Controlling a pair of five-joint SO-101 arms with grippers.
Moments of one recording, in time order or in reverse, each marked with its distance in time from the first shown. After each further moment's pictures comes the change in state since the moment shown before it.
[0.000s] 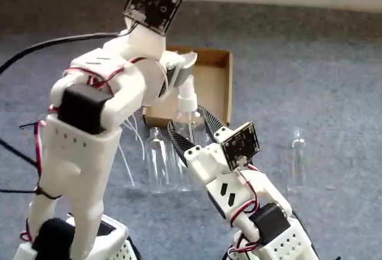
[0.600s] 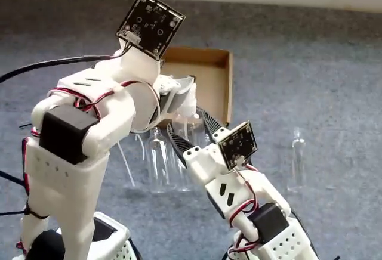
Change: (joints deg) left arm 3.7 -6.0 -1.0 11.4 -0.1; right arm -0.1 0.0 0.1 0.1 0.0
